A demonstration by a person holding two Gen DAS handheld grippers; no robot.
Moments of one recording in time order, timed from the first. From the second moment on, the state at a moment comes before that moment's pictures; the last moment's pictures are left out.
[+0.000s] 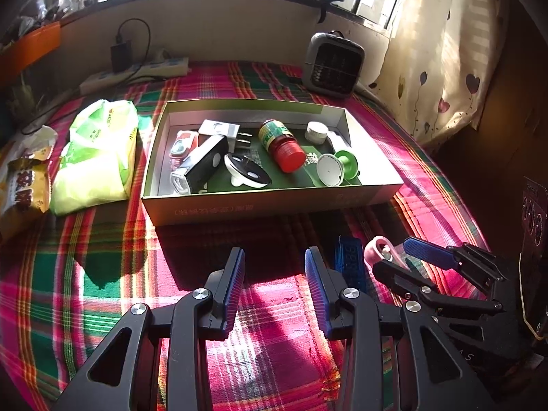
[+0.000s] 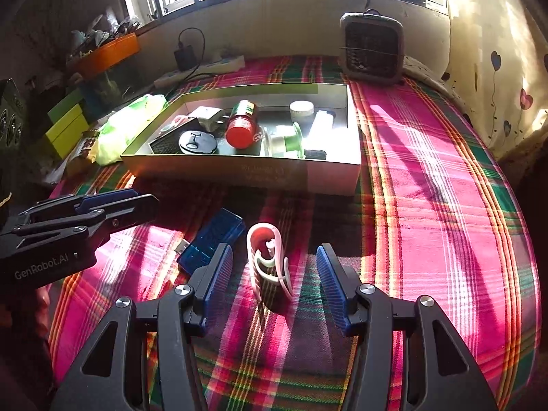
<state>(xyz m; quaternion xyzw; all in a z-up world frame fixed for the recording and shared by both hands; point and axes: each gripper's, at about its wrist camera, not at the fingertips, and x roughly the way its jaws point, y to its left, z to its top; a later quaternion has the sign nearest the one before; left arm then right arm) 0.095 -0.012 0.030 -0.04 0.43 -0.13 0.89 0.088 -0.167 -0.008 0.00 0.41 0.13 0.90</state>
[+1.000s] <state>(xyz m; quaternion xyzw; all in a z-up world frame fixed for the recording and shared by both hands) 0.102 -0.069 0.020 0.01 0.45 -0.18 0.87 0.088 -0.196 -0.010 -0.01 0.40 0.11 0.91</state>
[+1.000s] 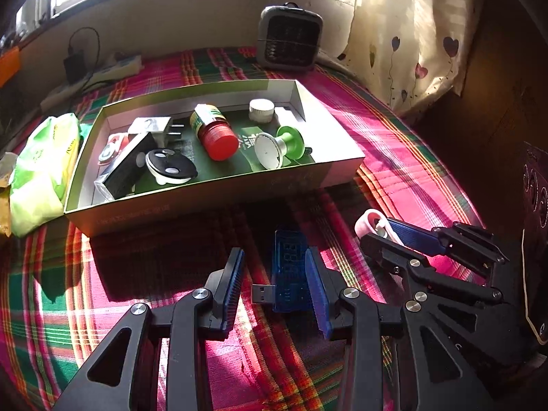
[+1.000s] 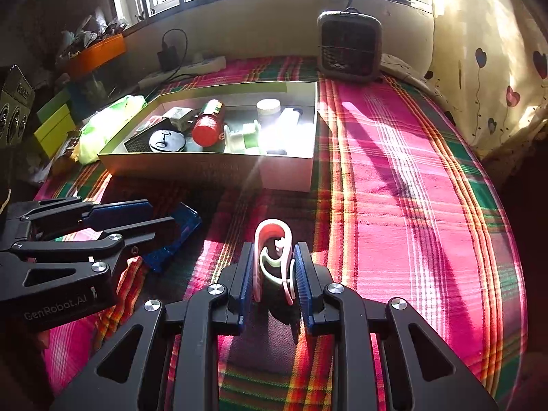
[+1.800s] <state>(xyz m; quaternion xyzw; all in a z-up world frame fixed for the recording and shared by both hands) 0.098 -0.087 0.011 0.05 0.45 -0.16 0.88 0.090 -0.202 -0.013 0.01 0.41 0.12 0.90</state>
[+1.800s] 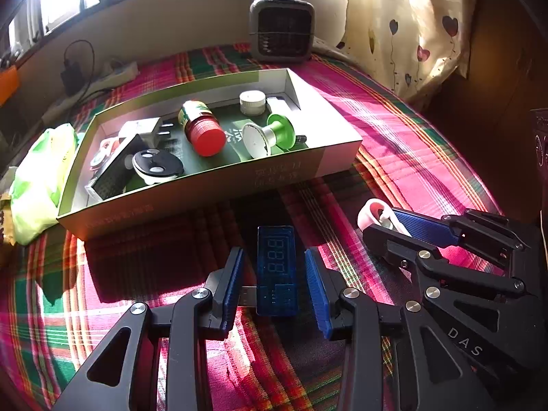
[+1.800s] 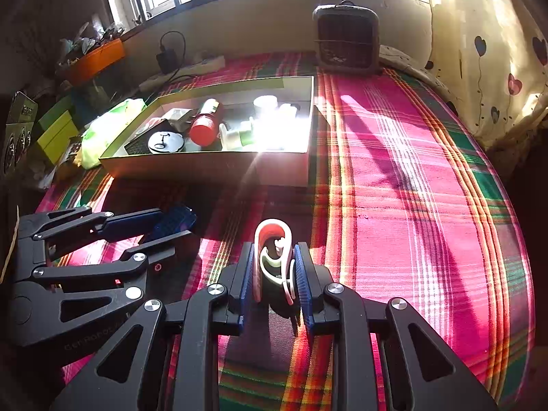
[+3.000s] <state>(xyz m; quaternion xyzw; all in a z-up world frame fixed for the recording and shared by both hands) 0.099 -0.082 0.013 0.03 0.45 -0.16 0.88 0.089 -0.201 -0.014 0.00 0.41 0.12 0.91</state>
